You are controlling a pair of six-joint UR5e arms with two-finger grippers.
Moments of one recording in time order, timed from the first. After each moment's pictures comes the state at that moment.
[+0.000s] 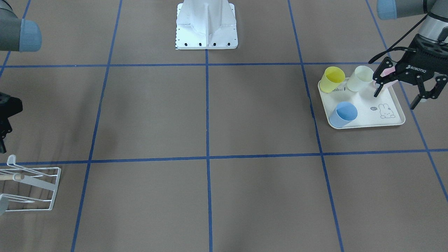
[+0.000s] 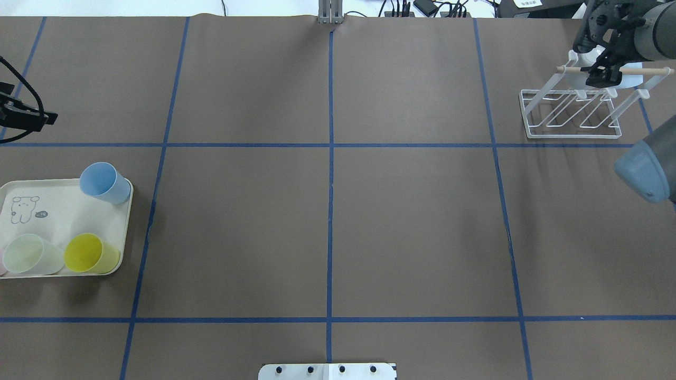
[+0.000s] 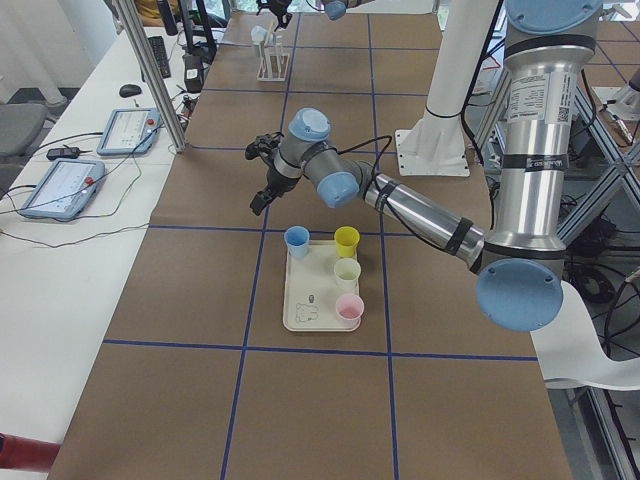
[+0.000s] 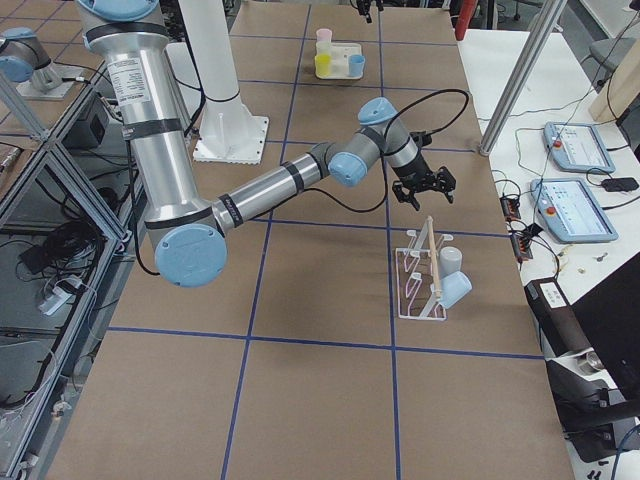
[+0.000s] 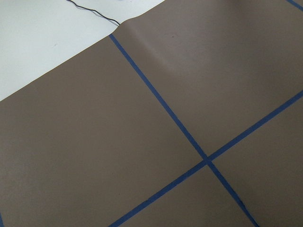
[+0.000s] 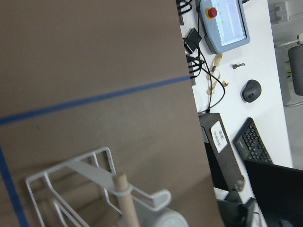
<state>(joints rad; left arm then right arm) -1.11 -1.59 -2.00 -2.02 -2.03 -0.29 1.09 -1.35 1.86 -1.22 1.74 -0.39</state>
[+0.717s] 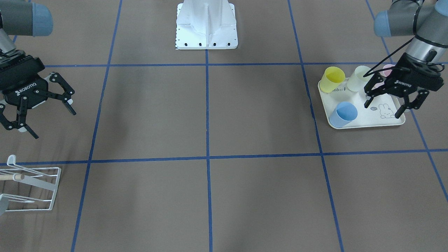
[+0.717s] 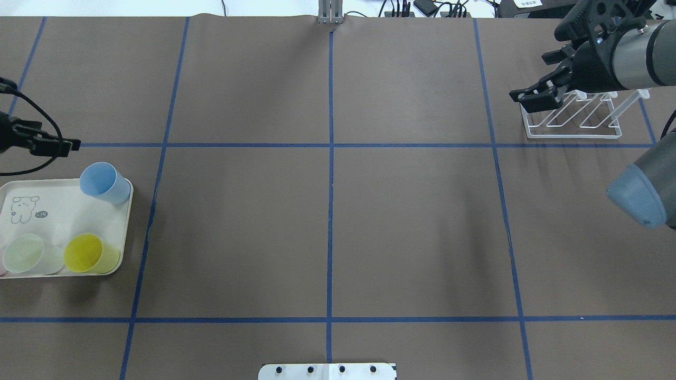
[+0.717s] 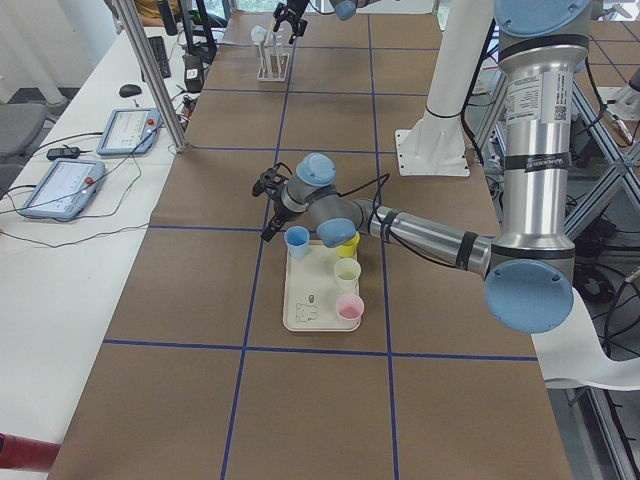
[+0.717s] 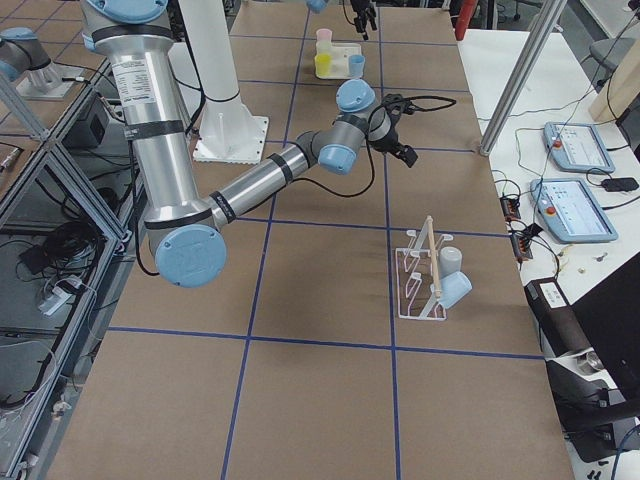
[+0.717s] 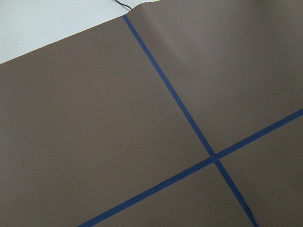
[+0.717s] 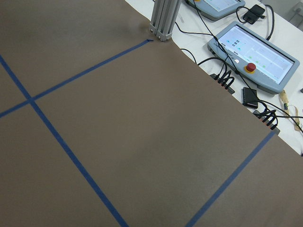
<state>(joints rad) -0.98 -1.52 -1.78 -2.43 -1.96 -0.60 1.01 -1.36 1.92 -0.99 2.00 0.20</state>
